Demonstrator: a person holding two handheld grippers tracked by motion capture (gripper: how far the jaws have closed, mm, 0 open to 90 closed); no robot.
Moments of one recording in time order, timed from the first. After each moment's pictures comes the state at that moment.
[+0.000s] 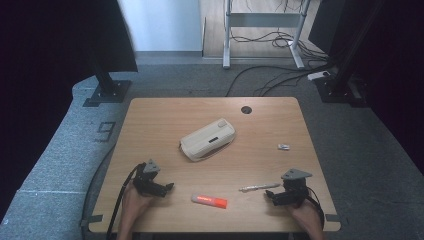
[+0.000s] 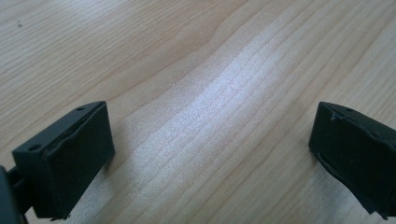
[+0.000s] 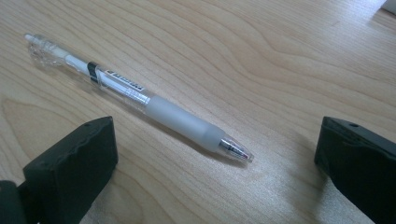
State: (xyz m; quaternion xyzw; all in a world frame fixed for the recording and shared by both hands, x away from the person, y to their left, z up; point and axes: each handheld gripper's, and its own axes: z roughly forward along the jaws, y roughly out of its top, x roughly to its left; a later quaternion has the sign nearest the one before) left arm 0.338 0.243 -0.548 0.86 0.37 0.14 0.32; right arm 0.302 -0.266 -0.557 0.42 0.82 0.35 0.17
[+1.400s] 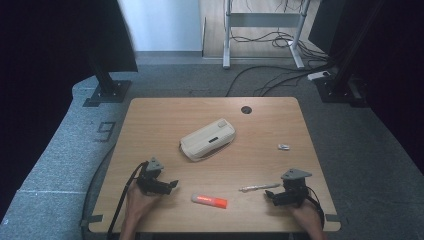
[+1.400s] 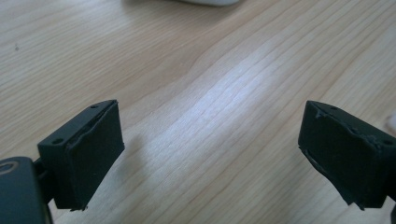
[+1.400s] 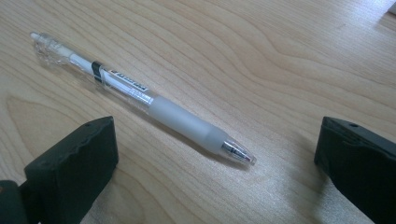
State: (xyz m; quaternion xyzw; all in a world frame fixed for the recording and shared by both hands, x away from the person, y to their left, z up) left arm 0.334 0.227 -0.530 0.85 0.39 0.13 0.34; right arm 0.304 -0.266 -0.557 0.41 0.83 0.35 0.17
